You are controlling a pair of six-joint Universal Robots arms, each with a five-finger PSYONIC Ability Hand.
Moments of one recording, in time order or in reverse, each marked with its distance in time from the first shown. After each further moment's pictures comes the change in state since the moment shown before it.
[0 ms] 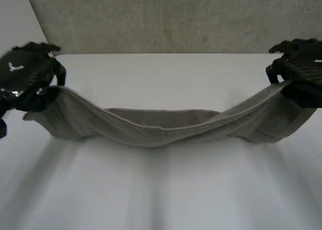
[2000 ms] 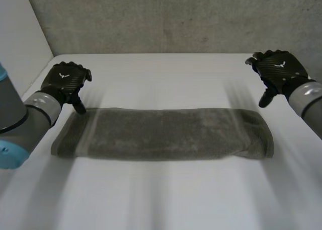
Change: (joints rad) left arm -0.348 -0.607 0.353 0.132 -0.599 0.073; right arm 0.340 0.446 -0.154 -0.393 0.659 0.126; left_hand -0.825 -0.940 0.000 0.000 -0.951; right_hand -1.074 -1.089 0.000 0.000 -1.107
